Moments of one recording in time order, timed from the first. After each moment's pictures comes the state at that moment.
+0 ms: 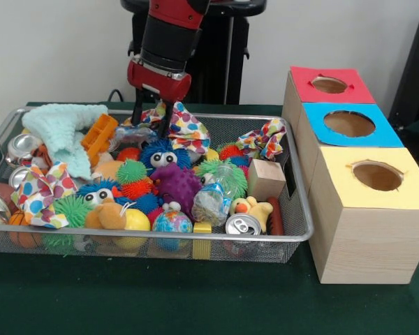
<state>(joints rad) -0.24 -0.54 -0.26 2.00 -0.17 -0.16 2.05</state>
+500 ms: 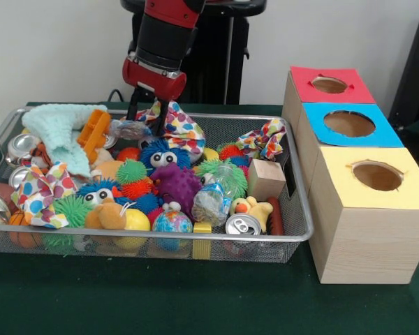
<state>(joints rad) -0.25 -0.54 -0.27 2.00 -0.17 -0.16 2.05</state>
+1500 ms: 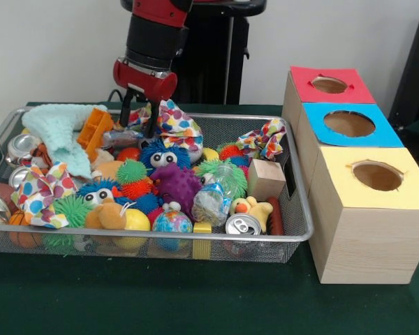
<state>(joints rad) -0.36 -0.58 -0.19 2.02 -0.17 -0.18 2.05</state>
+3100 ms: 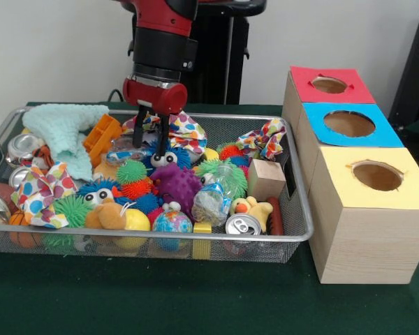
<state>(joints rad) -0.47 -0.56 -0.02 2.08 -0.05 -0.37 2.06</state>
